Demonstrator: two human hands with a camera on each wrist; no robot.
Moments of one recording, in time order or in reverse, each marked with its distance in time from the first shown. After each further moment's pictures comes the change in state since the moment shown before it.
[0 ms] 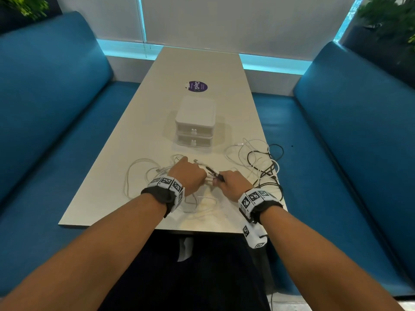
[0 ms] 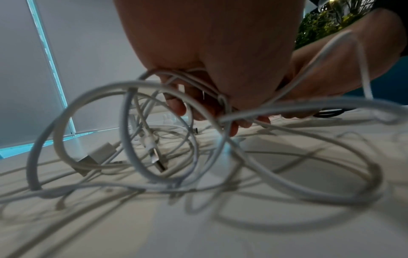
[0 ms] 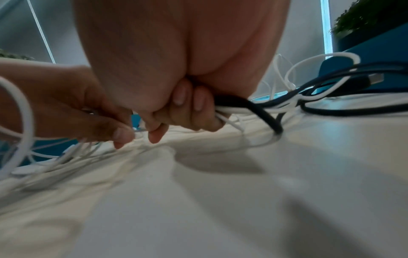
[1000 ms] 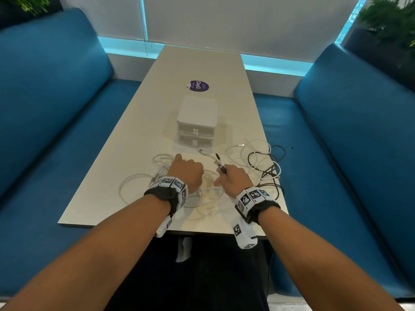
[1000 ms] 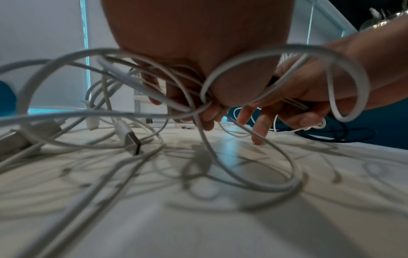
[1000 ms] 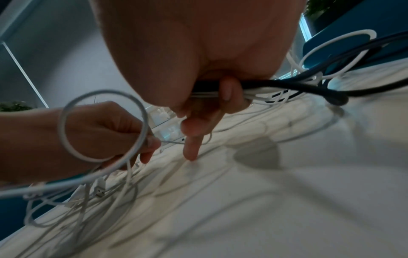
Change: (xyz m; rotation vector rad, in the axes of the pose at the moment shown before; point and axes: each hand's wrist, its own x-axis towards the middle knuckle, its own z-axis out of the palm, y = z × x) left_hand 0.005 -0.001 0.004 -0.217 0.026 -0.272; right_hand 0.008 -0.012 -0.003 0.122 0.098 0.191
